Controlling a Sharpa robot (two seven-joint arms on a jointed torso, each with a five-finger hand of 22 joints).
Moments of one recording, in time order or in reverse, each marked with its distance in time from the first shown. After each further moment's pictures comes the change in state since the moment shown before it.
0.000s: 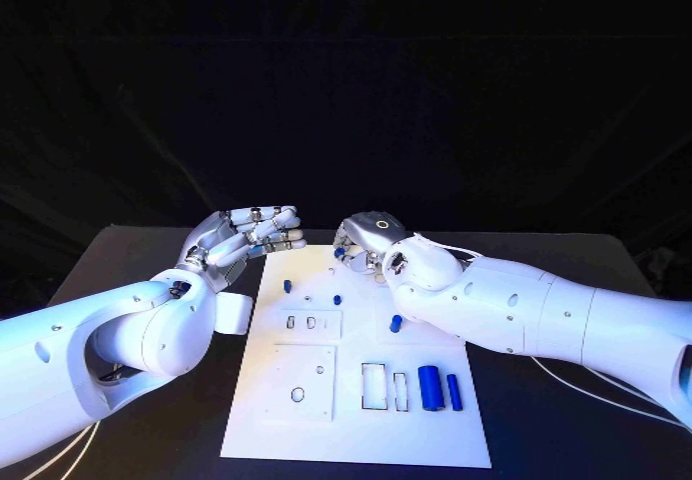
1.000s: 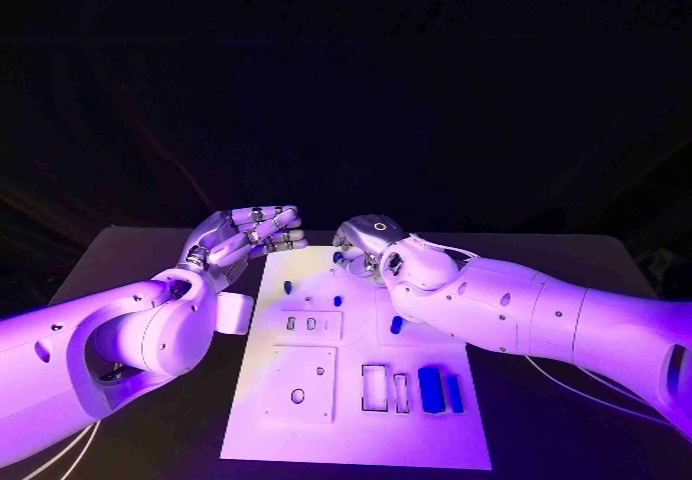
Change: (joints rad) left arm 0.006 0.001 0.000 0.002 0.000 0.002 -0.005; left_hand 0.000 0.000 0.000 0.000 0.000 0.000 0.000 0.000 0.000 0.000 0.000 0.000 0.000 0.000 0.000 0.000 0.000 0.000 0.000 0.000 0.000 -0.001; right arm 0.000 0.026 -0.001 -0.042 0.004 0.040 -0.006; right_hand -0.064 -0.064 0.012 0.032 -0.038 -0.173 0.026 -0.037 -0.028 -0.145 0.040 -0.007 -0.021 -0.002 0.024 -0.009 -0.026 0.000 -0.049 0.031 -0.071 -0.101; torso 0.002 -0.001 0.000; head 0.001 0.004
